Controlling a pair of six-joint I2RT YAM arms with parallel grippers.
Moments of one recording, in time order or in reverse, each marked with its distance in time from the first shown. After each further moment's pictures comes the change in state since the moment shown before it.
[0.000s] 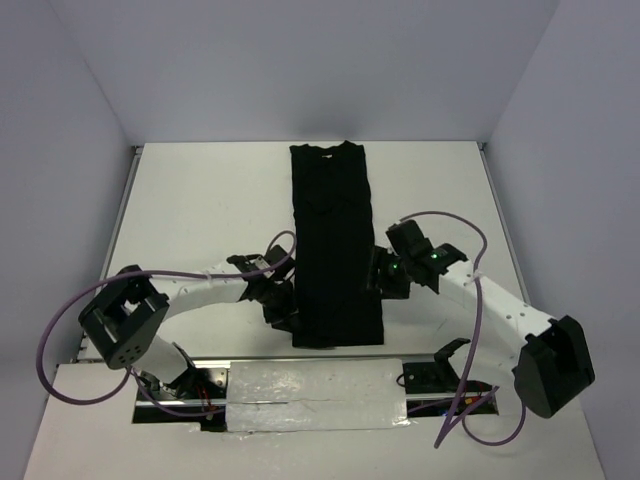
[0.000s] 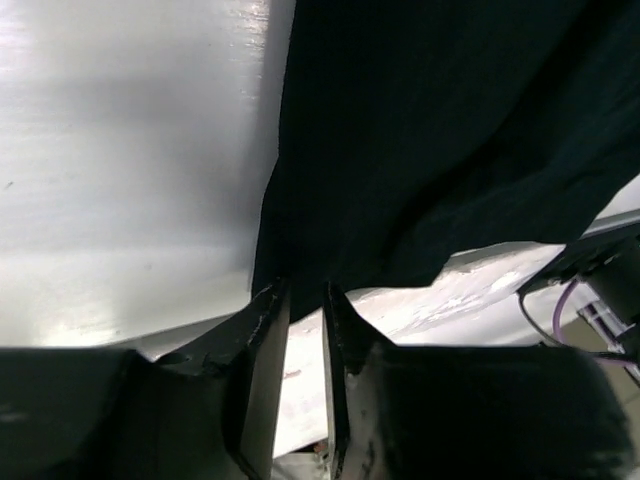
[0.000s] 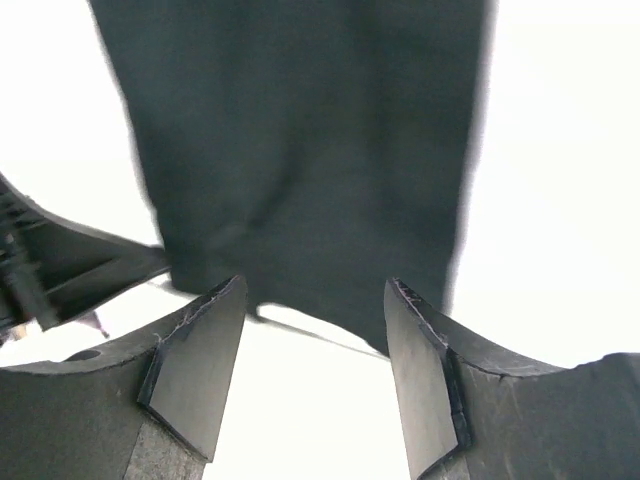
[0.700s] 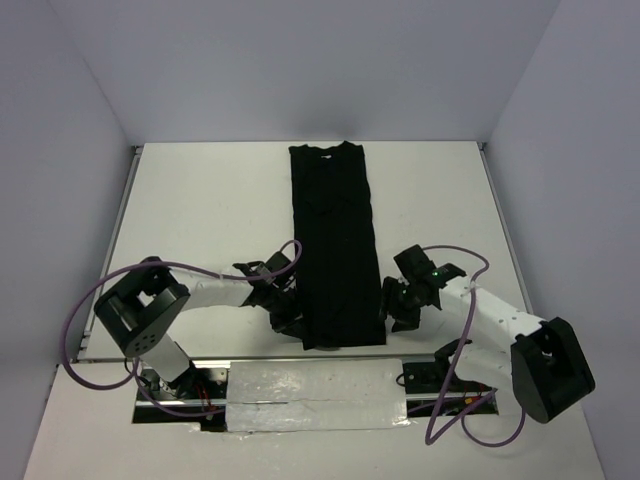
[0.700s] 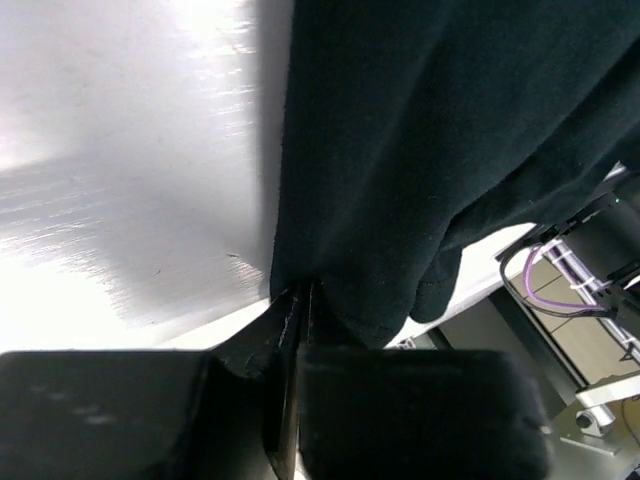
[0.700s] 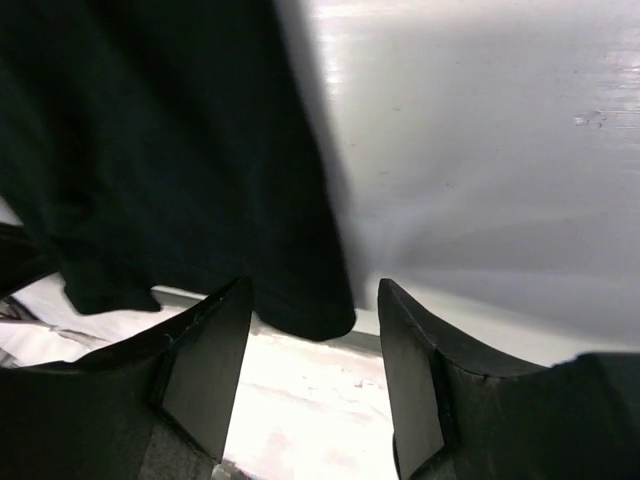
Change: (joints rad) left arm 0.003 0.105 -0.104 0.260 0.181 -0.016; right arm -0.095 -0.079 -0.242 -0.063 -0.037 0.027
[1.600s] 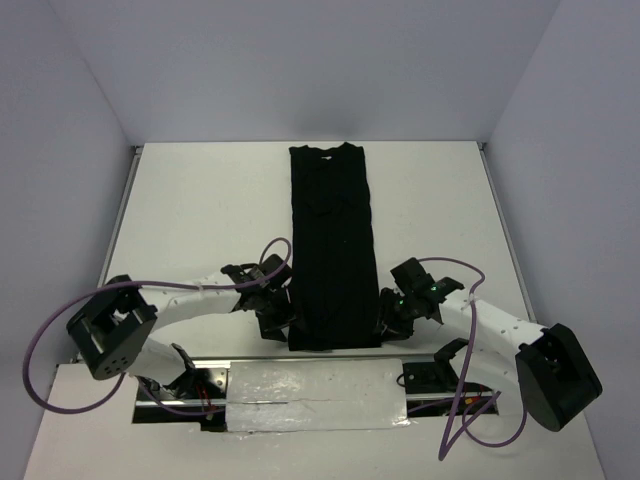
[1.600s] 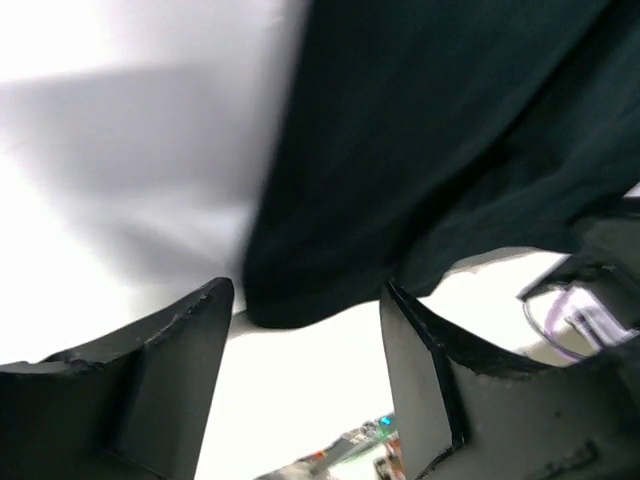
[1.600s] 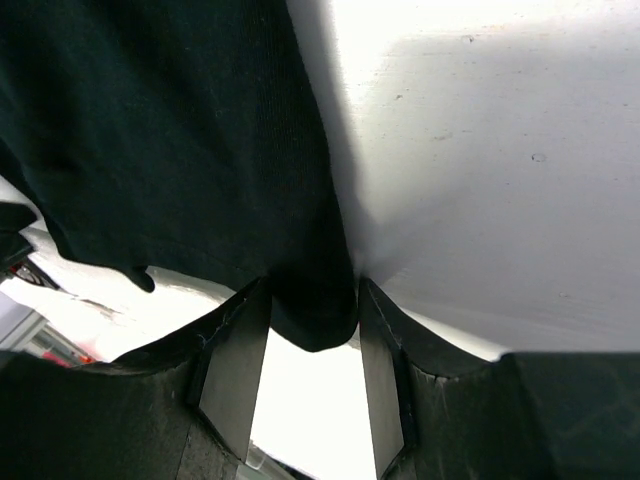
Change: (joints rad) left arm -0.039 -0.158 -0.002 -0.156 -0.194 -0.066; right arm 0.078 -0.034 -0.122 0.130 -0.079 0.112
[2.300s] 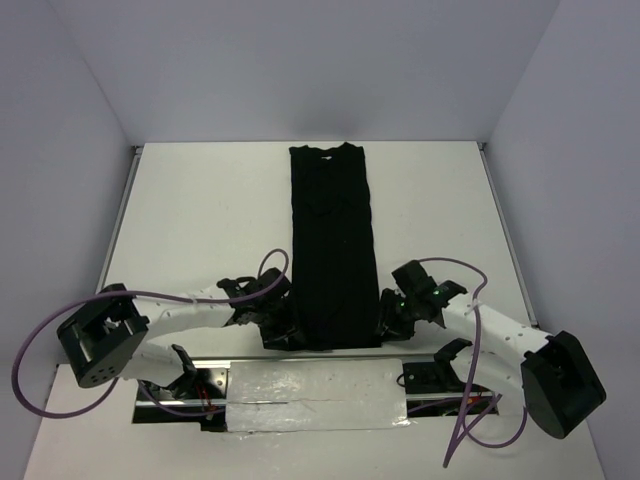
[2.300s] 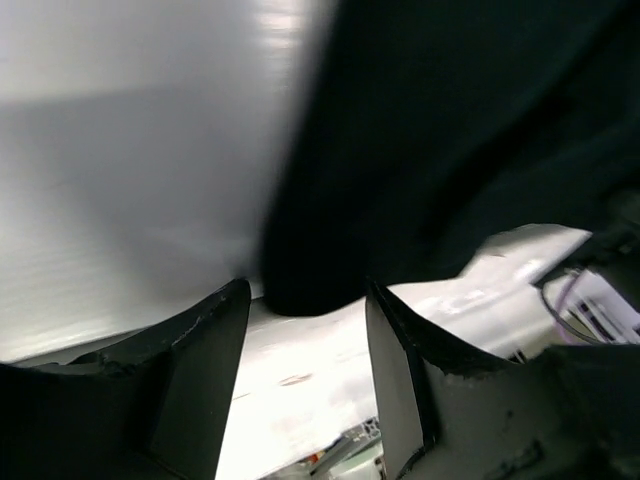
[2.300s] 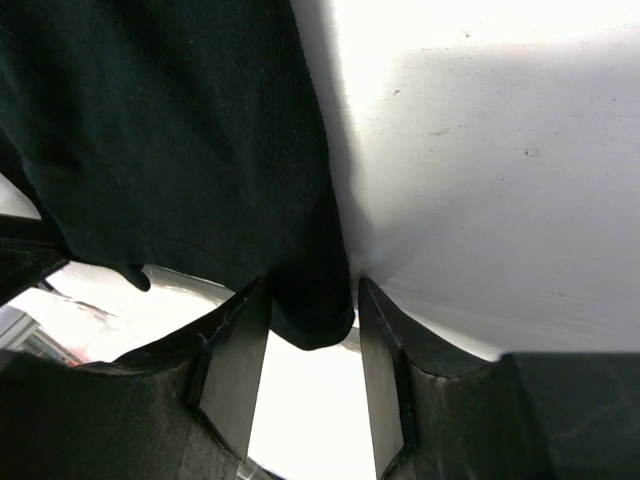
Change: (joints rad) left arm -0.068 -0.101 -0.117 0.048 -0.042 -0.077; right arm 0.011 -0.043 -0.016 0.002 0.018 0.000
